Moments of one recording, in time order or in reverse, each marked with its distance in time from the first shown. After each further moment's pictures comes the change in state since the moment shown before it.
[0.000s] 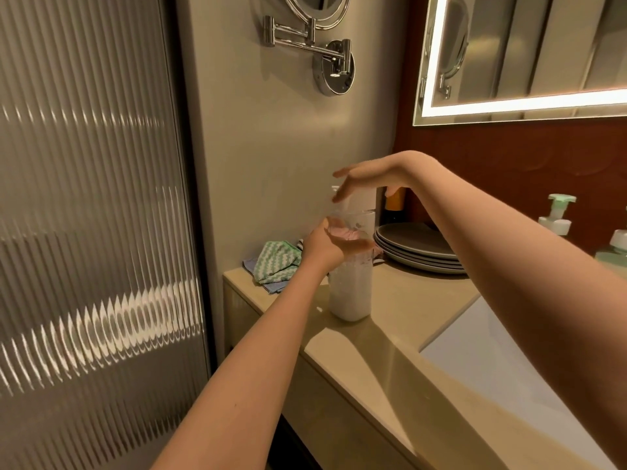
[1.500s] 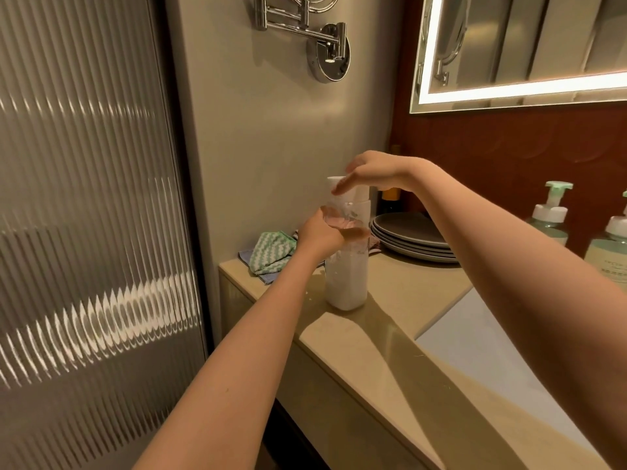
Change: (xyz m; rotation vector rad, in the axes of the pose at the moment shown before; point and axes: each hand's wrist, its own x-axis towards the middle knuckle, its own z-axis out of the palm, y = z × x) left_hand -0.013 0.007 -0.007 -0.097 -0.019 -0.006; right_hand -0.005 0.015 0.019 0.148 0.205 -0.122
